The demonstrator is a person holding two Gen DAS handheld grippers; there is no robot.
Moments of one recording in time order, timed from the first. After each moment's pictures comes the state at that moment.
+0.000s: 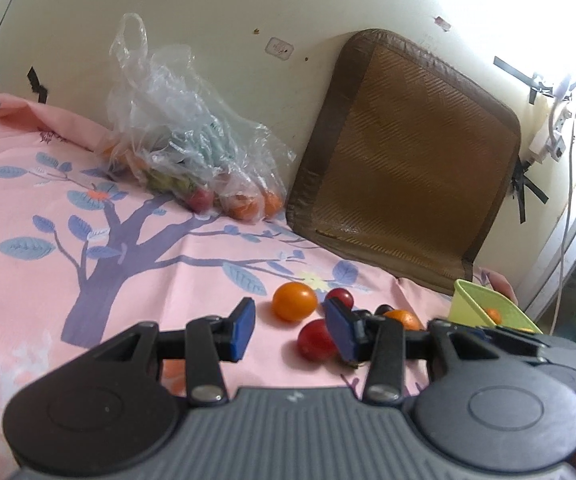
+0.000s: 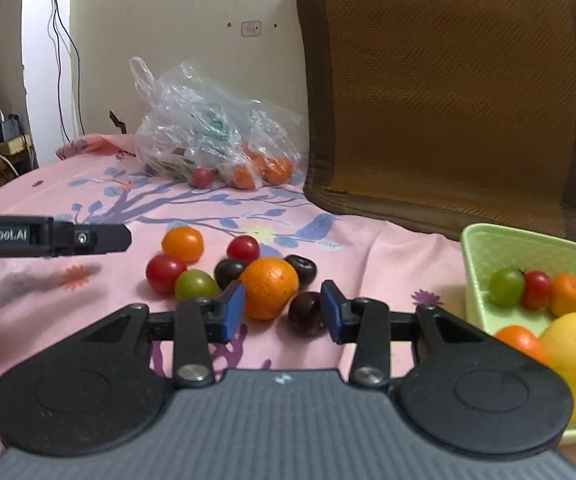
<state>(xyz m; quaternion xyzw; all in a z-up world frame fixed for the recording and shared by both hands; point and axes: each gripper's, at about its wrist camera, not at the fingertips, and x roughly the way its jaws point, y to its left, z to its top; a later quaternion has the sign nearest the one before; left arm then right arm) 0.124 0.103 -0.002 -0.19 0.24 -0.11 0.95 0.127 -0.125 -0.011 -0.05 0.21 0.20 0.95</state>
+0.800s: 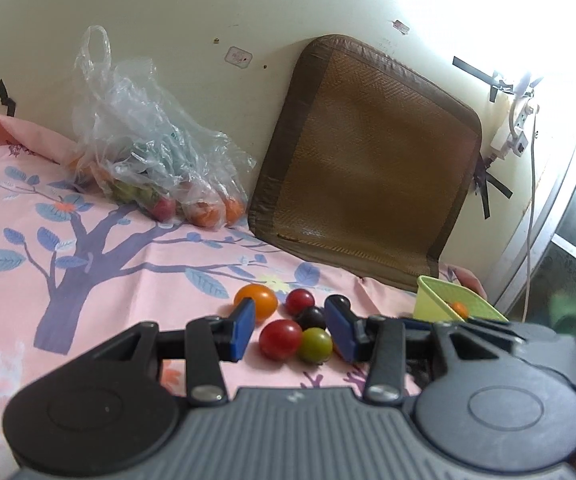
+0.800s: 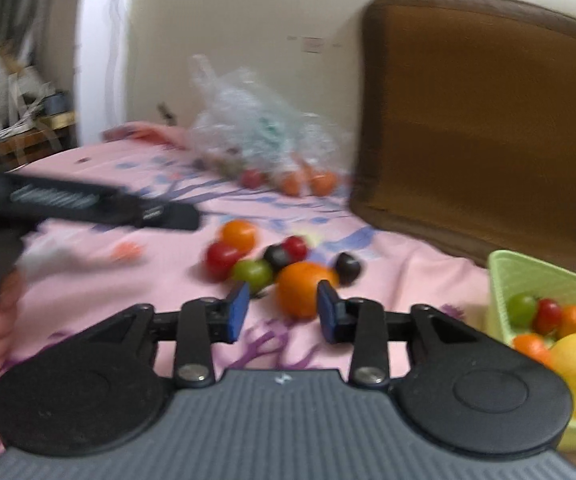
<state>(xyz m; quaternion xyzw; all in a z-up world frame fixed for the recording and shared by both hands) 0.115 0.097 0.001 -0.19 0.21 -0.16 0.95 0.110 -0.115 -0.008 -0.09 0.19 0.23 0.95</state>
